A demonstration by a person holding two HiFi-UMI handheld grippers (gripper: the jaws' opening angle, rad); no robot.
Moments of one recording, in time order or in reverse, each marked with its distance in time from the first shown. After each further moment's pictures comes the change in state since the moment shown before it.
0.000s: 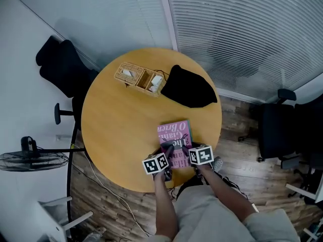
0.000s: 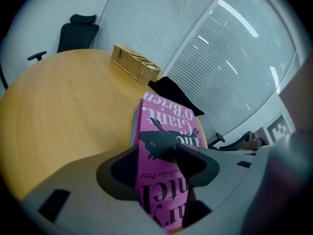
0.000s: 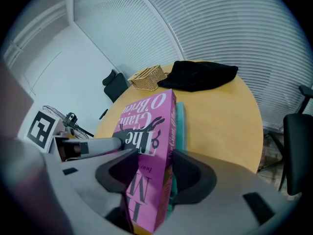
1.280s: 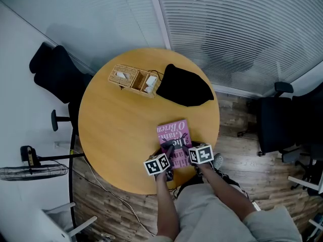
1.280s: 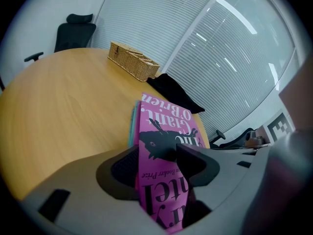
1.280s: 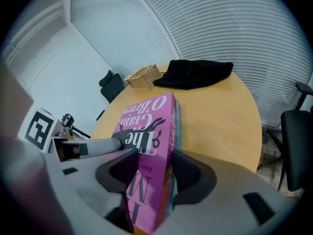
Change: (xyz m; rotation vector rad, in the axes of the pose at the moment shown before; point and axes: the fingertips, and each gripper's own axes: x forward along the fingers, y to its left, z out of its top) left arm 0.013 0.000 -0.006 0.023 0.017 0.000; right arm 0.007 -0.012 -0.006 0.025 -0.010 -0.019
